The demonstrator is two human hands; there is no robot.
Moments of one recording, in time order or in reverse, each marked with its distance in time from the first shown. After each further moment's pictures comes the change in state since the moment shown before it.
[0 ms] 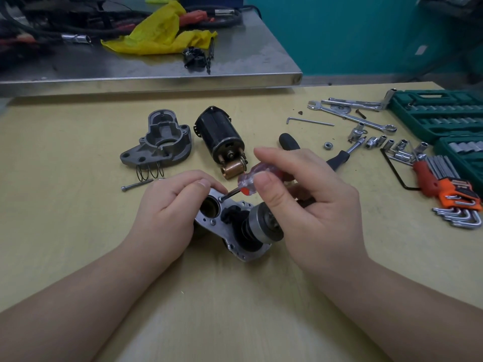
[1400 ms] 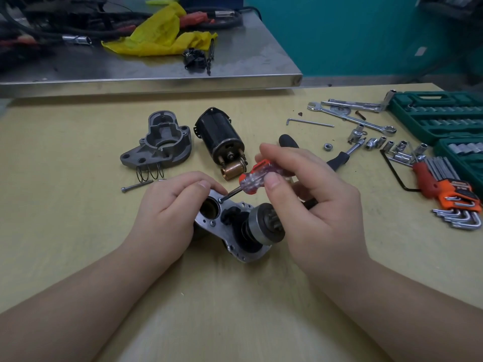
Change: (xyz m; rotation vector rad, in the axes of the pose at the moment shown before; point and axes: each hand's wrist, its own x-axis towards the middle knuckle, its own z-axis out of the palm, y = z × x) left_hand 0.000 -0.001 0.000 0.007 0.012 -0.010; right_hand -0.001 0.002 -0.001 -0.014 0.023 0.031
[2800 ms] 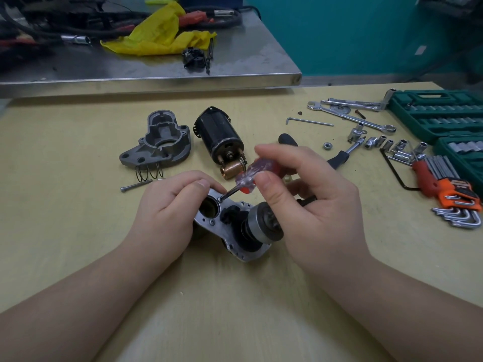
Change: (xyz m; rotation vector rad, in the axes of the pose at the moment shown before) left_hand 0.000 0.001 0.000 -0.004 0.006 -0.003; right_hand 0.003 -0.002 -0.001 -0.045 -0.018 -0.021
